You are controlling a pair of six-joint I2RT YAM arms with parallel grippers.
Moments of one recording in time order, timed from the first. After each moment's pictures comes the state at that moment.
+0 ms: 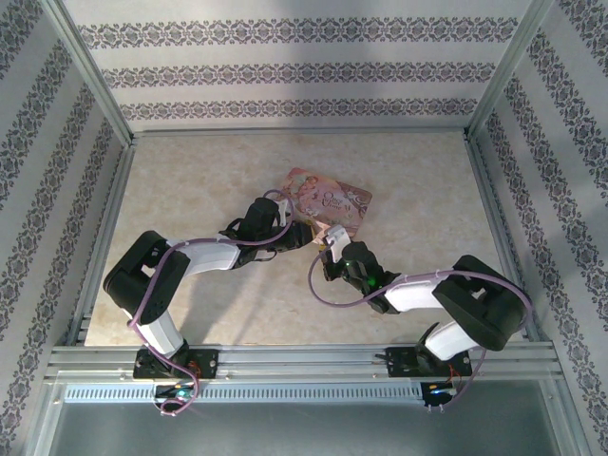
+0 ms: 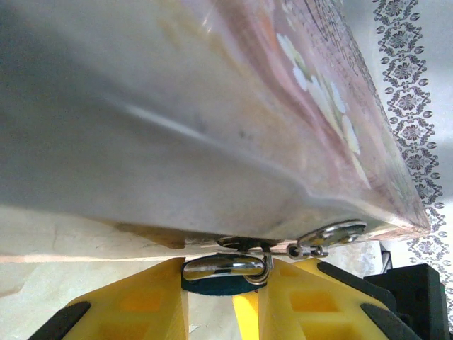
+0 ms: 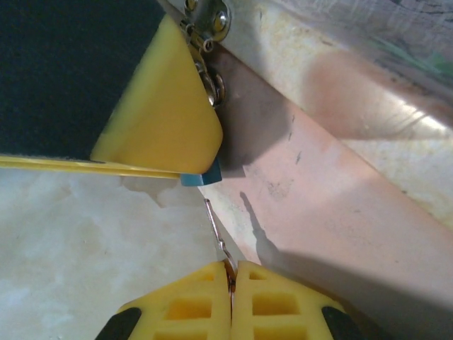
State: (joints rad) left arm -0.59 1.70 0.82 0.29 0.42 -0.84; right arm 0.77 1.50 0.36 0.67 0.14 0.13
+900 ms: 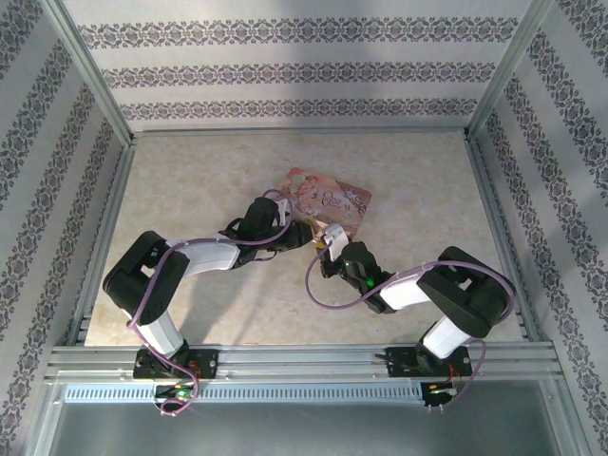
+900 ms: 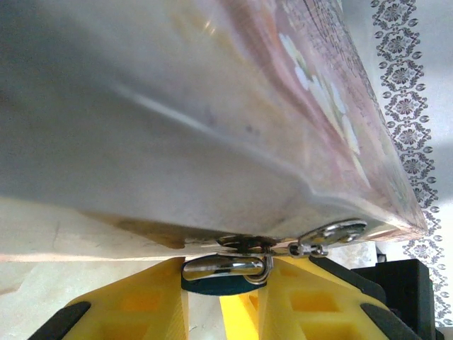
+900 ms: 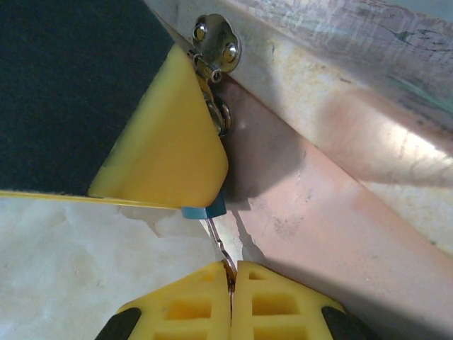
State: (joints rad) left arm -0.59 1.70 0.82 0.29 0.42 -0.86; right arm 0.76 1.60 0.36 0.86 0.13 0.09
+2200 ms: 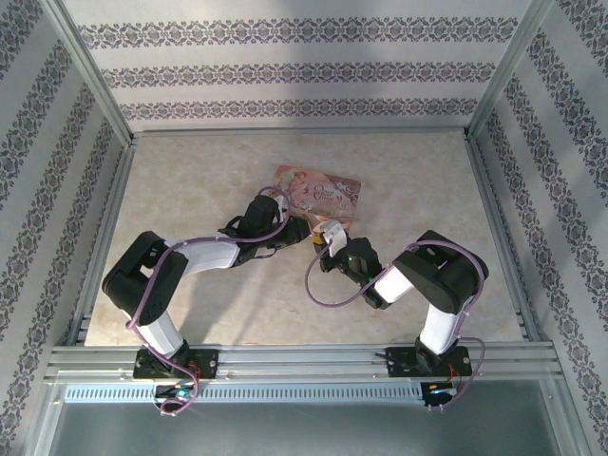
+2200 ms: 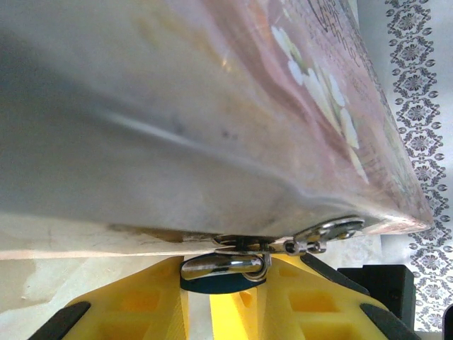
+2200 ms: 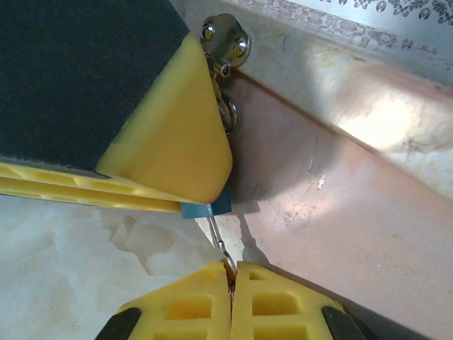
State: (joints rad) left arm -0.59 1.69 0.84 0.26 0.33 -0.90; right arm 0.67 1.79 0.38 1.13 -0.03 0.00
